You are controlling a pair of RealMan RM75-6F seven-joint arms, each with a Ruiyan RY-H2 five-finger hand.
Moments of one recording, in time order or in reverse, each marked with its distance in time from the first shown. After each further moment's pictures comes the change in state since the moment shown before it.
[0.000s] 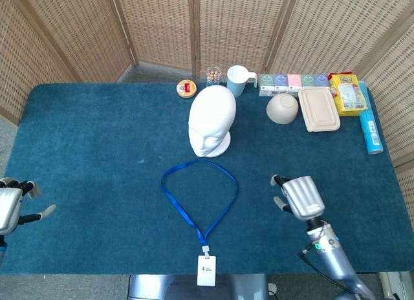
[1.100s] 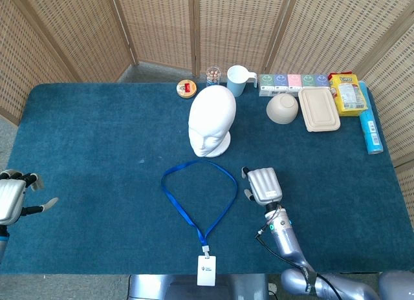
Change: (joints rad) left arm -0.051 -0.008 -0.018 0.056 -0.013 -0.052 -0.035; right arm 0.168 -0.339 0.096 0.190 0.329 -0.110 -0.253
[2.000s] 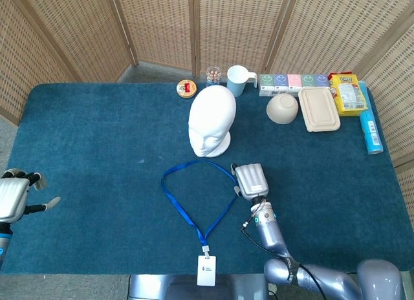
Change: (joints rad) left arm -0.019 -0.011 0.004 0.012 -0.016 -0.024 -0.002; right arm 0.113 -0.097 0.045 0.064 0.155 -0.023 -0.115
